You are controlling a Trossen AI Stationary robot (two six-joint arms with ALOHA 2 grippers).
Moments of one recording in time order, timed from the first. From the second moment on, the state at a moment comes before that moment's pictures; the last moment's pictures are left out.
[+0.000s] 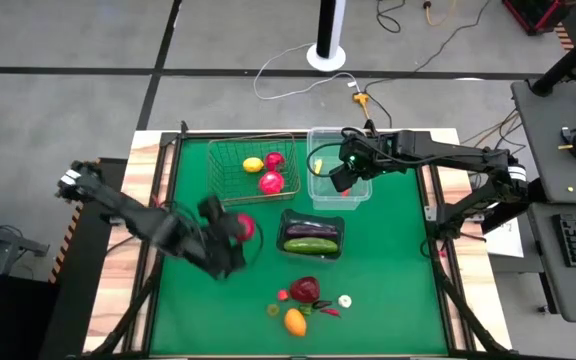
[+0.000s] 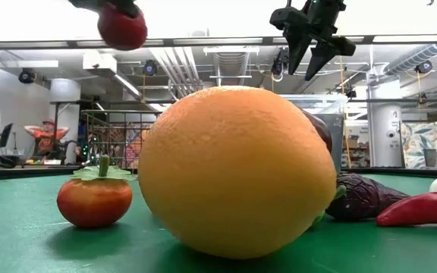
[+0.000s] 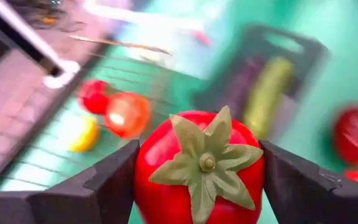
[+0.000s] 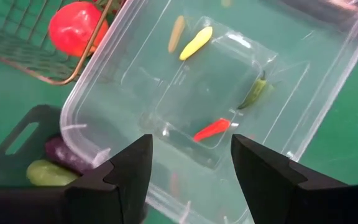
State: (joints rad) left arm -0.47 1.35 1.26 -0.99 -0.75 -0.70; right arm -0.23 1.46 1.43 -1.12 0.21 0.77
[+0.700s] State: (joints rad) left arm 0.36 1.37 1.22 -0.97 -0.17 -0.40; right arm -0.23 1.41 1.43 -1.17 0.17 0.79
